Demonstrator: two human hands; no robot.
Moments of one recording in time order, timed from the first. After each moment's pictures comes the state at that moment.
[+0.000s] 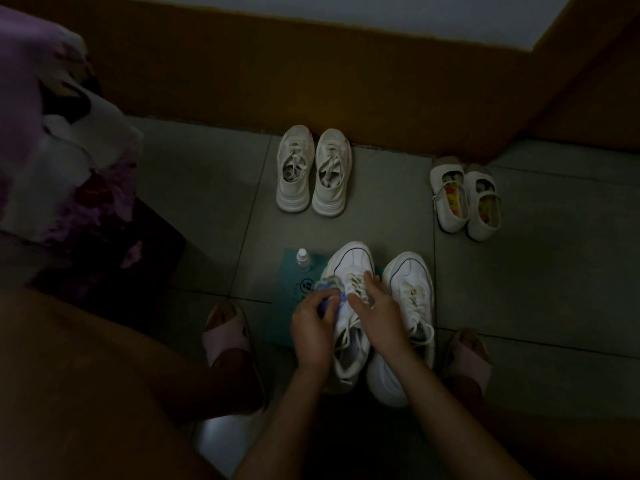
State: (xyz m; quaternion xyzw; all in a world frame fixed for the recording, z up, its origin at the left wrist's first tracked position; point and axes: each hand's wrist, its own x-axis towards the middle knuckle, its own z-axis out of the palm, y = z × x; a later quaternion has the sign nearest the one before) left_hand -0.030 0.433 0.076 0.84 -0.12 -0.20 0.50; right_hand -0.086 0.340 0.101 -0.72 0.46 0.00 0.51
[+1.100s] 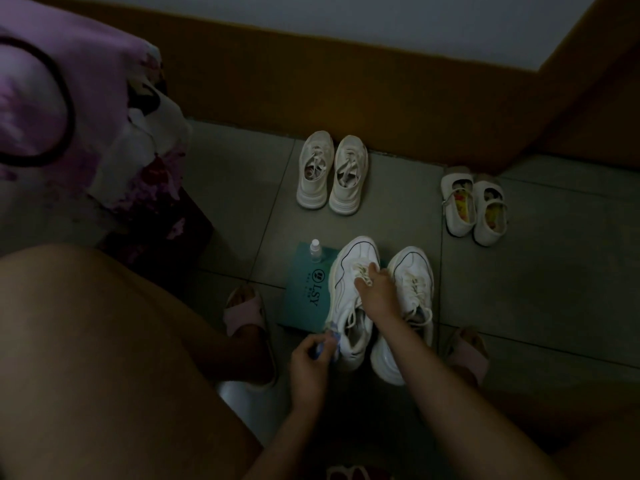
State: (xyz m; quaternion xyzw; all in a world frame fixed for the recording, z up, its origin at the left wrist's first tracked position) left_hand -0.095 0.511 0.097 0.77 0.04 -0.31 0.56; right_hand -0.073 0.344 0.090 -0.79 0.47 0.08 0.39
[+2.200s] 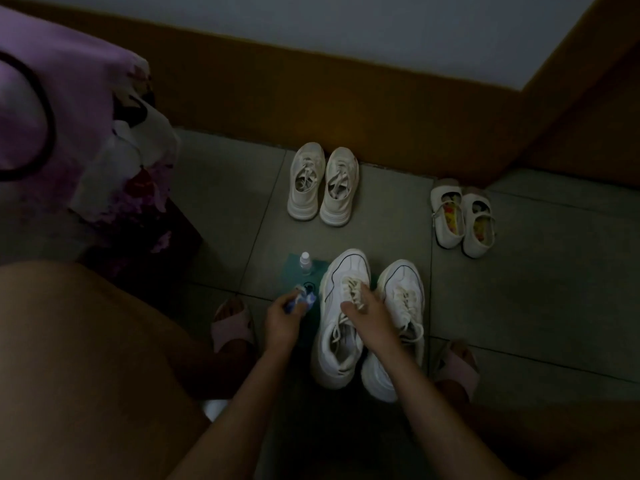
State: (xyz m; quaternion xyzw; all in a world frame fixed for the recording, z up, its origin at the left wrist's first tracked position) left_hand -0.001 0.472 0.076 0.80 0.04 -0.30 0.52; right_hand -0.095 0.354 0.114 -0.71 0.46 0.05 0.52
